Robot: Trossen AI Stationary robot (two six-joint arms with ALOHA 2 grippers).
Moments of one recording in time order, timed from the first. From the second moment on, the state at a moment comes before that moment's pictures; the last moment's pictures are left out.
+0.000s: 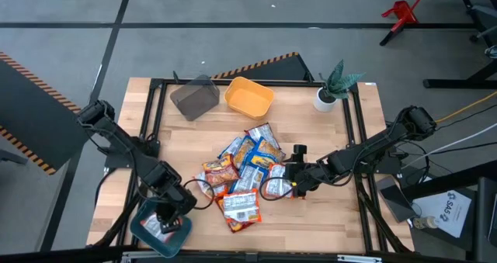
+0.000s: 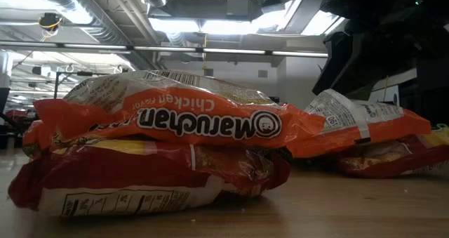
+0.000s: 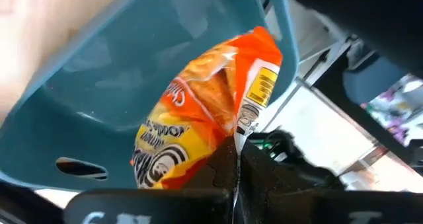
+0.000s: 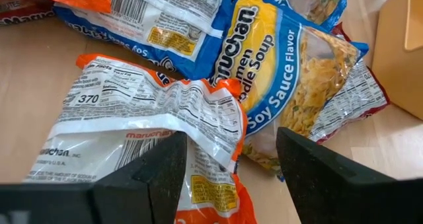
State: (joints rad) left arm -0.68 1.43 1.05 -0.83 0.60 -1.25; right arm 0.44 1.45 0.81 -0.34 0.48 0.23
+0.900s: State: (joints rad) left arm -0.65 1.49 1.03 -0.66 0.68 -1.28; right arm 0.44 1.45 0.81 -0.34 0.48 0.20
